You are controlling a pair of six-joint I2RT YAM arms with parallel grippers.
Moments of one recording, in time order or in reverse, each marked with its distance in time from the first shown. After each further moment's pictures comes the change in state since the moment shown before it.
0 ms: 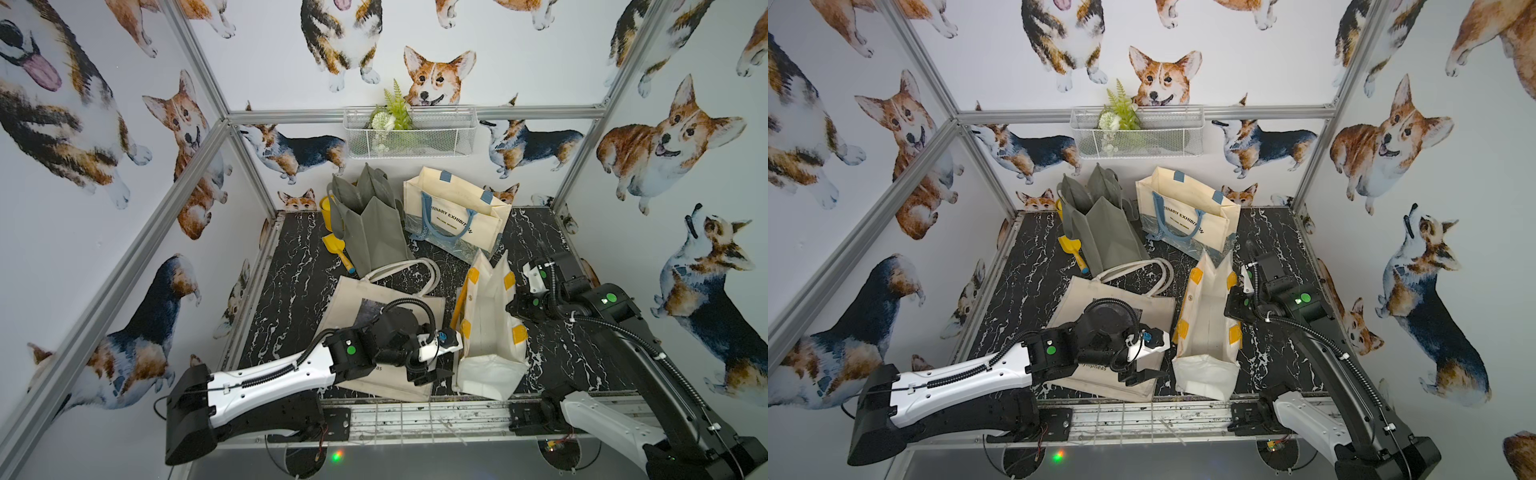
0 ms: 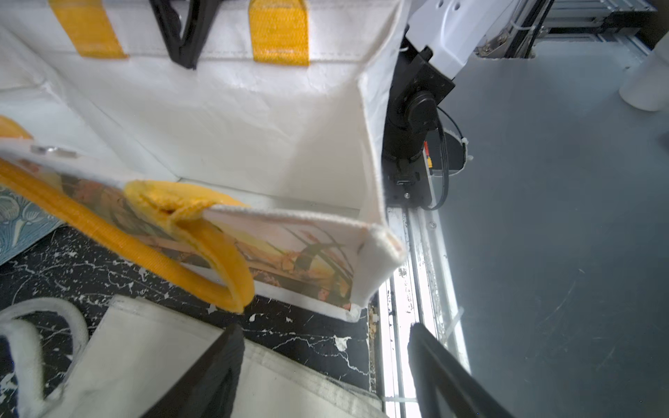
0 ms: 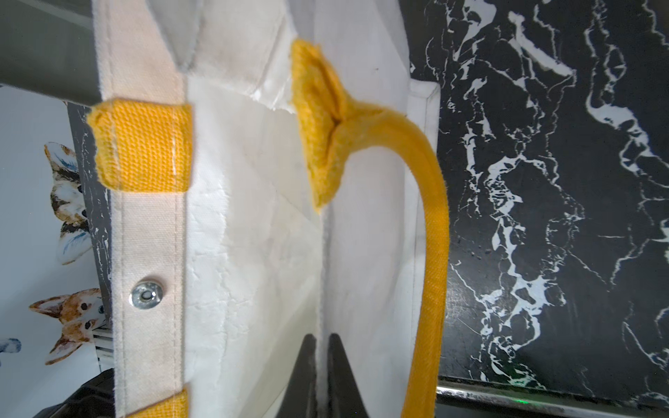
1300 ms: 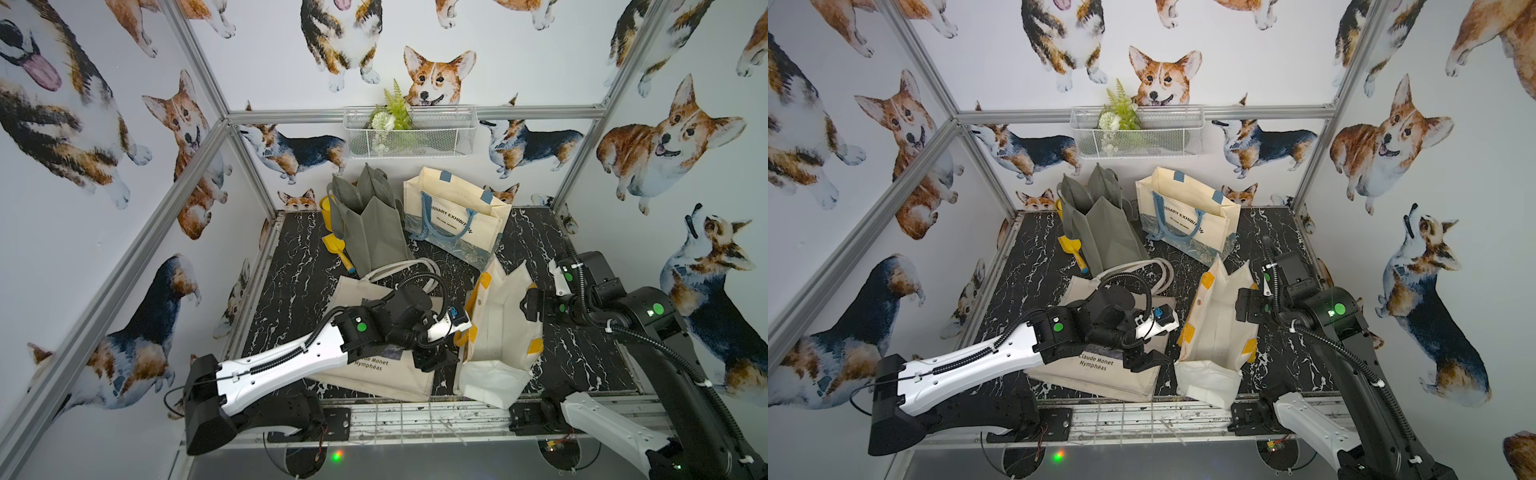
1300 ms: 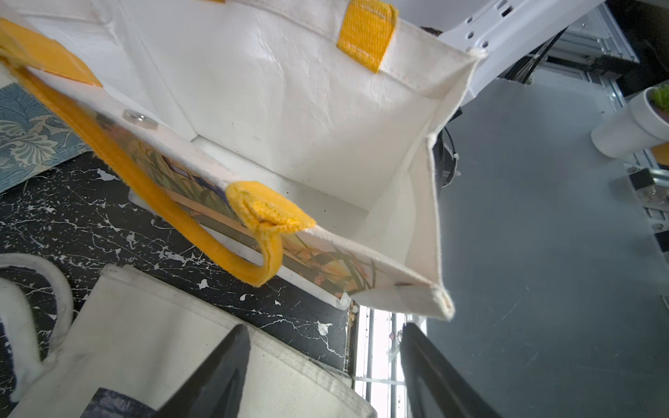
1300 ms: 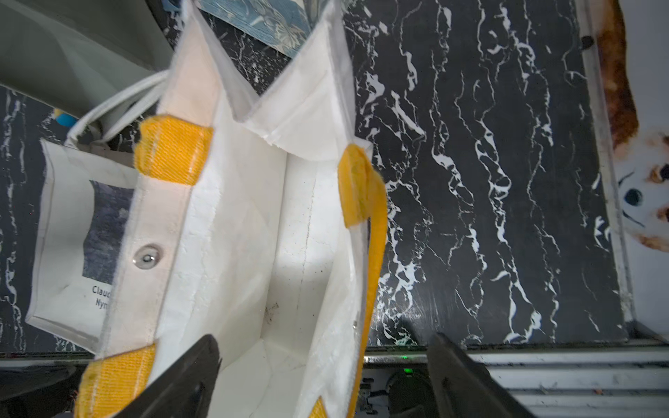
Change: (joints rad) left arm 0.044 0.142 0.270 -0.281 0.022 -0.092; right arm 0.009 -0.067 0.215 -0.321 0.259 -0.140
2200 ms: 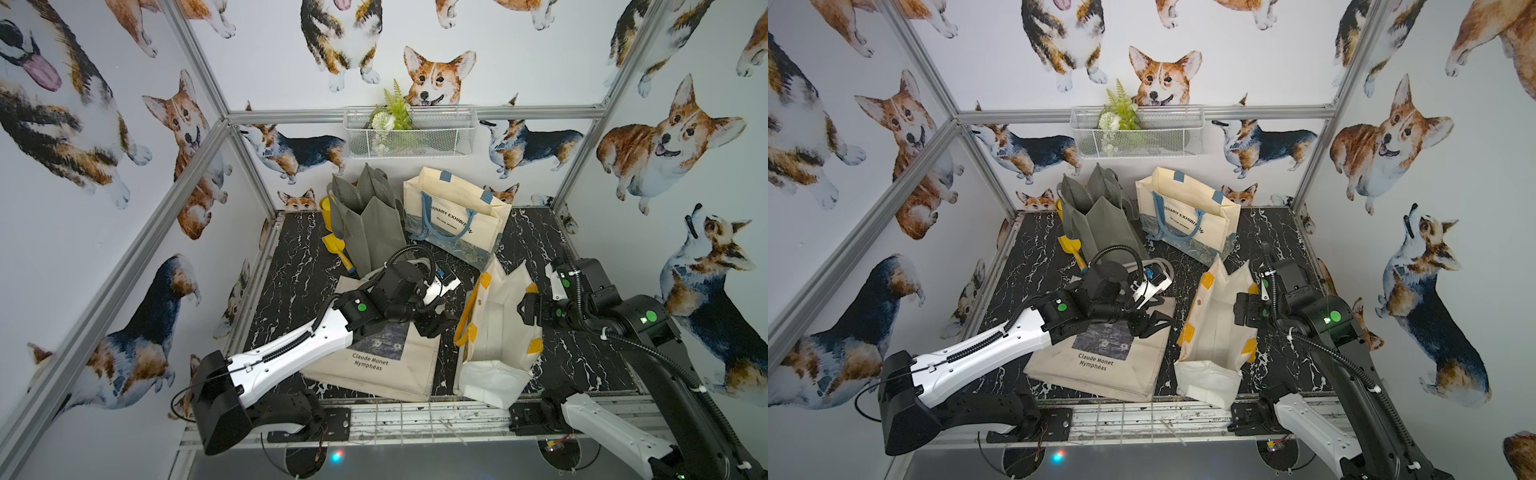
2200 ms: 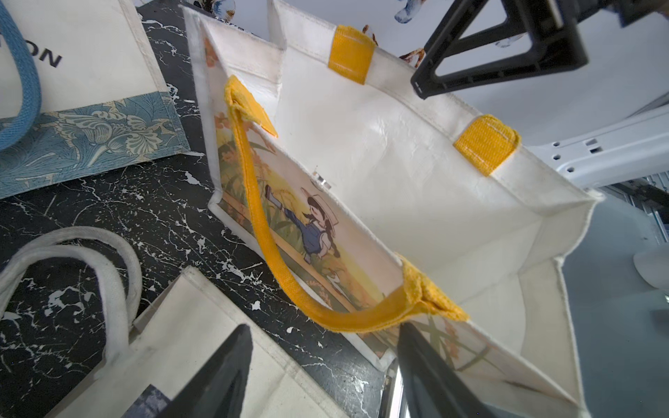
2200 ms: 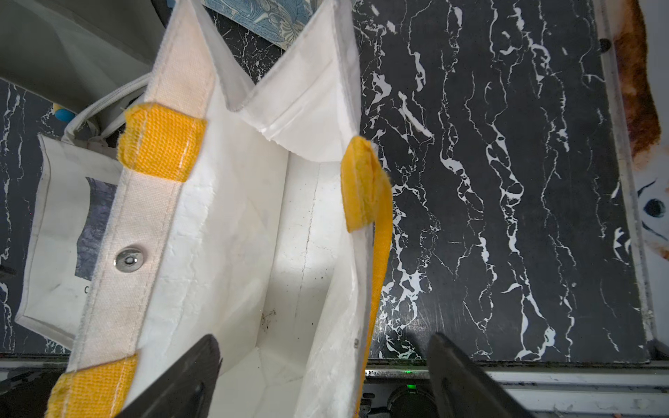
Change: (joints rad) left arm 0.175 0.043 0.027 0.139 0.012 -0.167; right arm 0.001 -0.026 -0.089 0.113 -0.025 -0.029
